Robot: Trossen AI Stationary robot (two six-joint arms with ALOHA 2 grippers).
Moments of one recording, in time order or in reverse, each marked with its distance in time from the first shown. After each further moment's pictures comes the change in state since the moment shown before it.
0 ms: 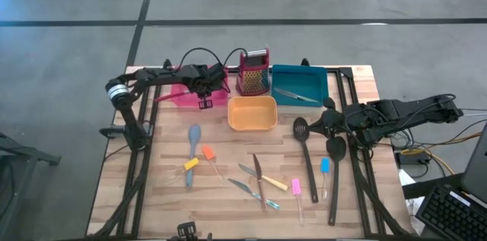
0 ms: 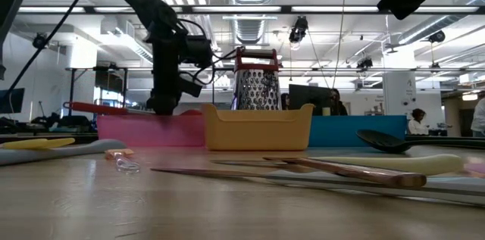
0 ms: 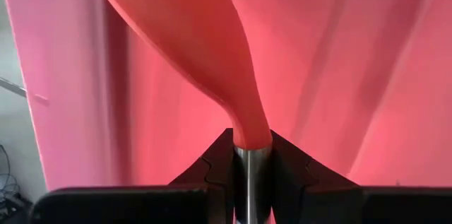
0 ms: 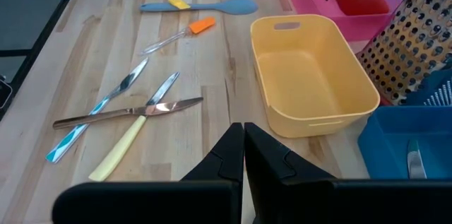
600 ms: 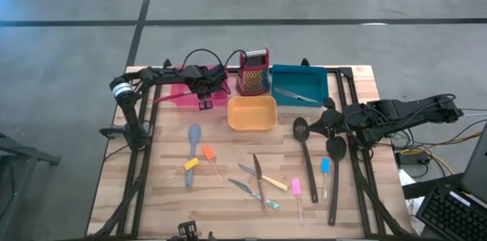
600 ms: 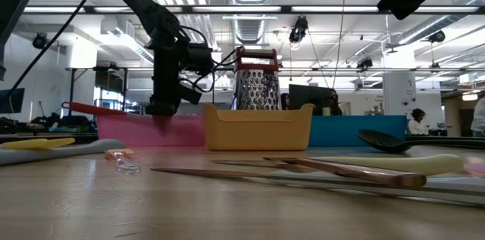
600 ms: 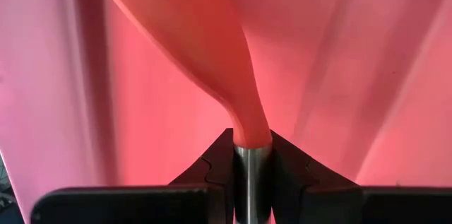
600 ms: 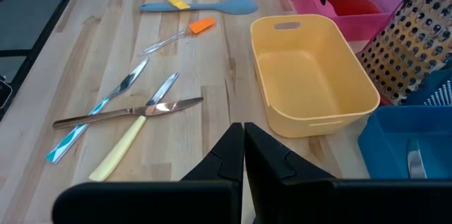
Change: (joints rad) left arm 0.009 0.049 0.001 -0.001 0.000 -0.010; right arm 0.000 0.000 0.000 0.000 0.000 0.002
